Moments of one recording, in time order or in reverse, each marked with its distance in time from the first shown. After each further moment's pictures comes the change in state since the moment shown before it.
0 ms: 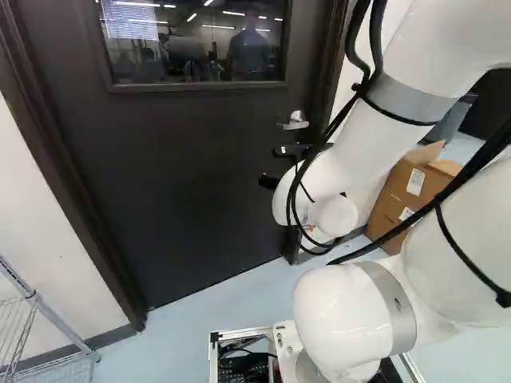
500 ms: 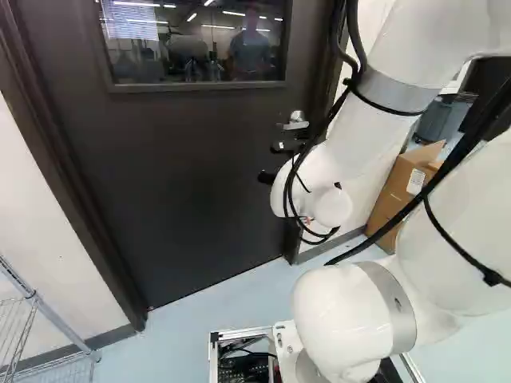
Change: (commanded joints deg) arm 0.0 -3.1 -3.3 0.0 0.0 0.0
